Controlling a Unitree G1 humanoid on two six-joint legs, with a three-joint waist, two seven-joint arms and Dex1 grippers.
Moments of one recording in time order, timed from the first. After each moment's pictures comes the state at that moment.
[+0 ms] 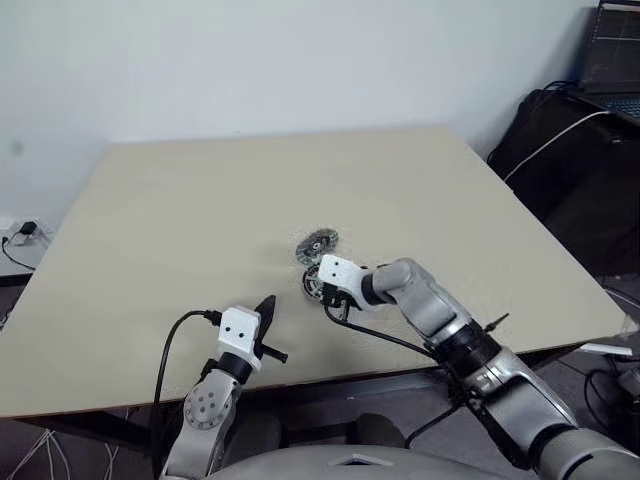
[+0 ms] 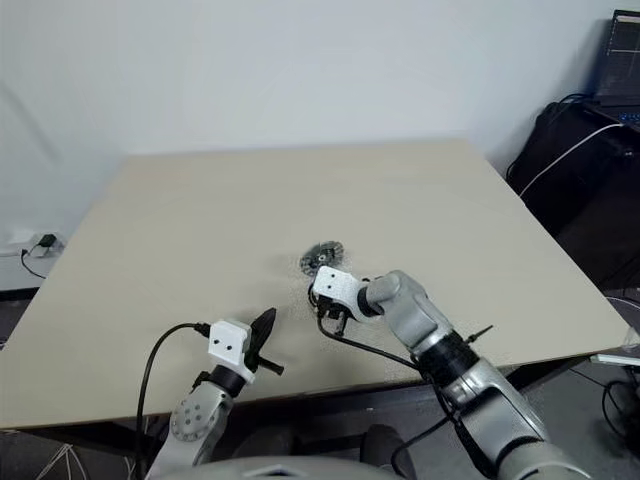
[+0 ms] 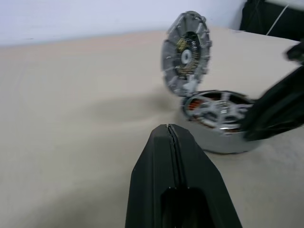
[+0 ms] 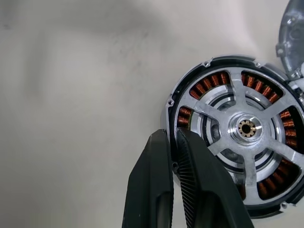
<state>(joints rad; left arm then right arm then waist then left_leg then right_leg) 0.34 0.11 -0.21 -0.03 -0.01 -0.26 -0.24 -0.44 -0.41 0.50 -0.02 -0.13 0.77 0.93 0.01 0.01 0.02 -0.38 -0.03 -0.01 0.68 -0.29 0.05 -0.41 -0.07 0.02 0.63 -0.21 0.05</state>
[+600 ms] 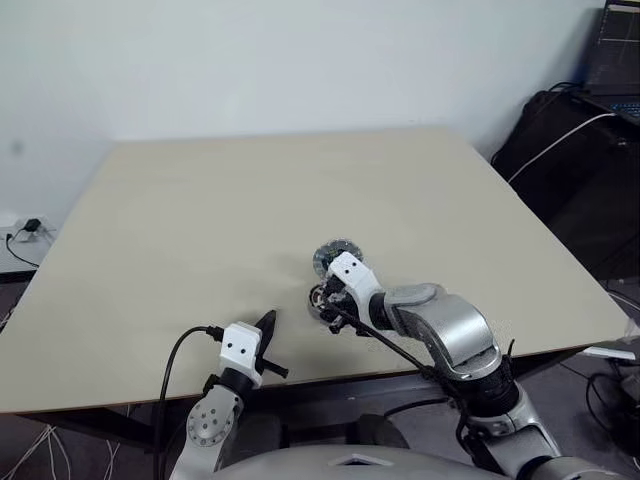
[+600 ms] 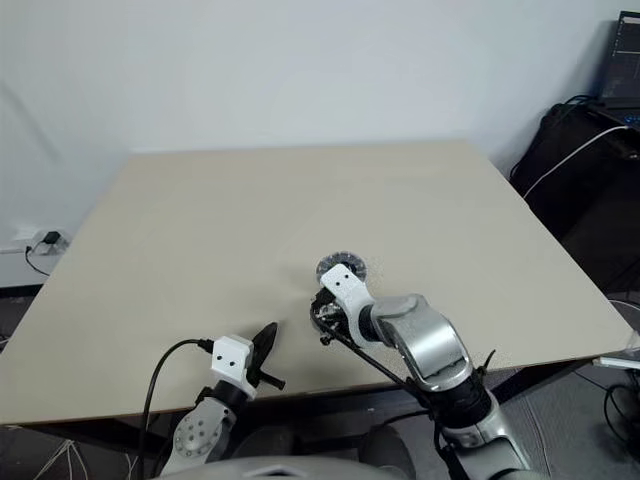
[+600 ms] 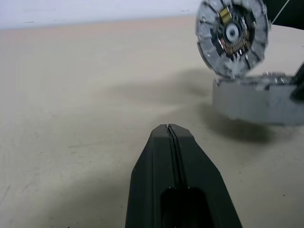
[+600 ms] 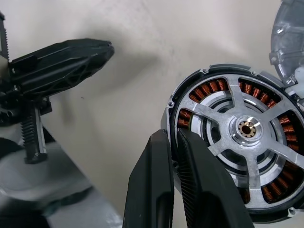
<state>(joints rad) 0.36 0.09 -0.21 0.08 0.00 -0.36 -0.25 -0.34 -0.21 0.31 -0.45 0.08 1.54 0.64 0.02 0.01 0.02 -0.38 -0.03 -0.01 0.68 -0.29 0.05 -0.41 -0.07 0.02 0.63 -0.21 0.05</state>
